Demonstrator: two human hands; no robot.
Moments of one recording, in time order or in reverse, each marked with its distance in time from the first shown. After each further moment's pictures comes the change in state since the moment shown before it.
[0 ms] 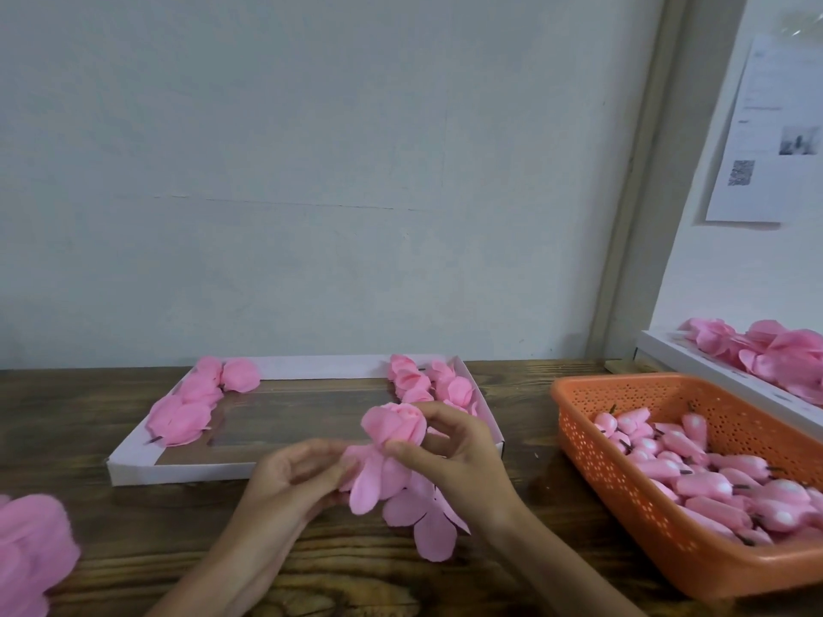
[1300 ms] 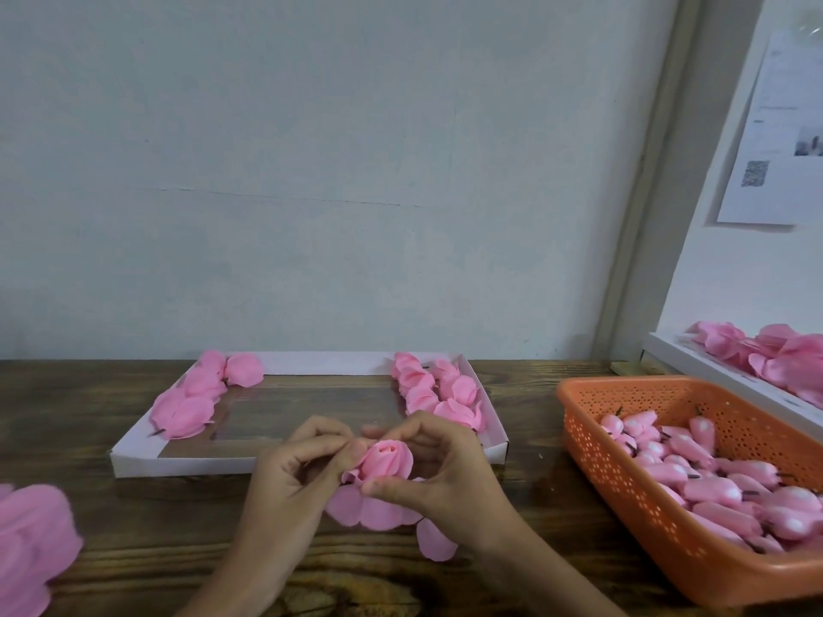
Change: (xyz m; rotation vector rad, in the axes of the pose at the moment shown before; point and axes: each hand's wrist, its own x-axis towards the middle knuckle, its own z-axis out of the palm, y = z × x) left_hand -0.013 0.011 0.016 0.275 0.036 0.454; right_hand -0.006 0.003 0.008 -0.230 -0.107 -0.056
